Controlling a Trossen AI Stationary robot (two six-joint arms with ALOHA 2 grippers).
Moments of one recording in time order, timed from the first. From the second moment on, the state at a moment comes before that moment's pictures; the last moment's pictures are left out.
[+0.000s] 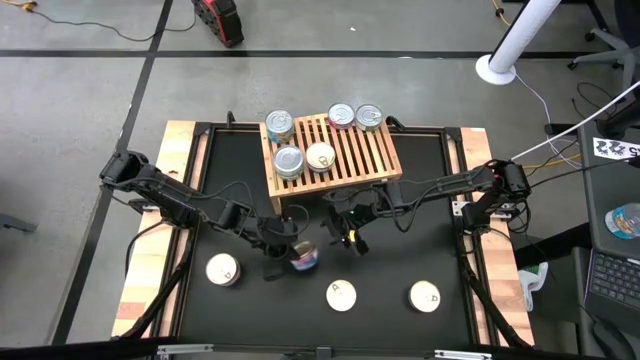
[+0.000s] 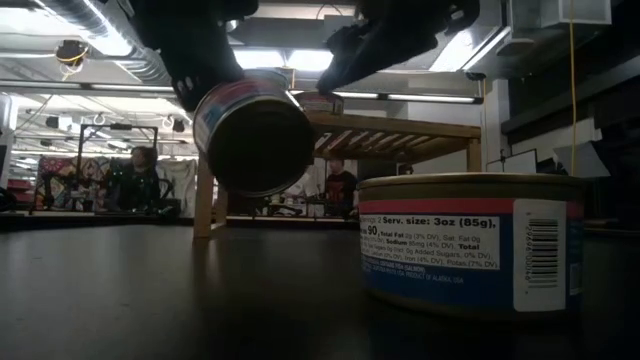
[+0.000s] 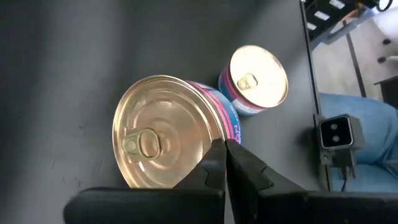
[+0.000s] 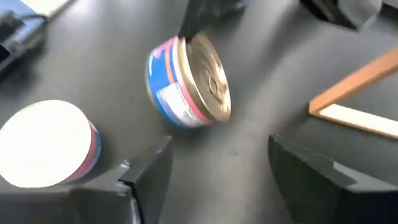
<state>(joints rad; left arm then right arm) -0.30 1.44 0.89 -0.19 0.01 -0.55 0.11 1.69 1.31 -0.41 -0.19 -0.35</state>
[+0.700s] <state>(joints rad) -0.23 1.44 0.89 -0.12 -0.01 -0.55 0.15 1.69 1.31 -0.34 -0.28 -0.42</state>
